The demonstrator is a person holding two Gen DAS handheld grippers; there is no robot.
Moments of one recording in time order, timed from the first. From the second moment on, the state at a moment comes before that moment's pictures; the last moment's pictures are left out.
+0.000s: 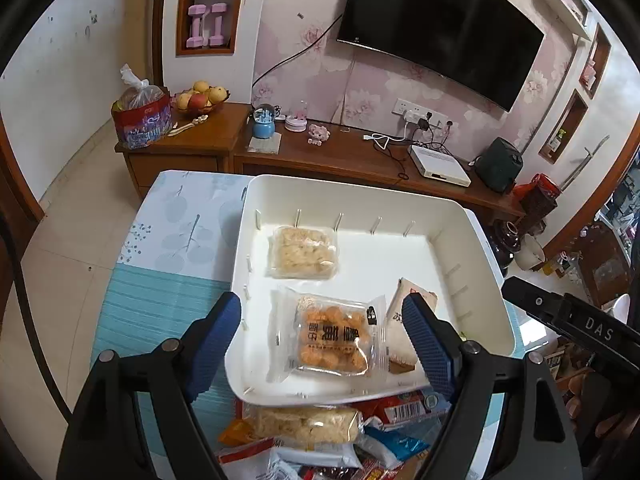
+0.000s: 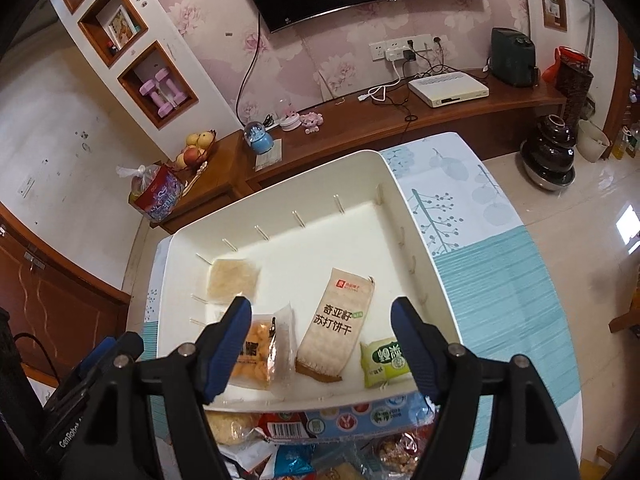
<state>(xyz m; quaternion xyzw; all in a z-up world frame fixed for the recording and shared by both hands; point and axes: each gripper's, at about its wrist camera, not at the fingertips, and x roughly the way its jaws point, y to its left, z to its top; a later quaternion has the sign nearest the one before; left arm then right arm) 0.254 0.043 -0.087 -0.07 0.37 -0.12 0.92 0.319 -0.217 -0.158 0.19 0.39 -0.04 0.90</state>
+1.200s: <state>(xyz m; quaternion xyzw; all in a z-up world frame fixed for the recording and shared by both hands) 0.147 0.083 -0.136 -0.06 0.46 -0.18 0.86 0.180 -0.150 -0.192 0.08 0.34 -0.03 0.94</state>
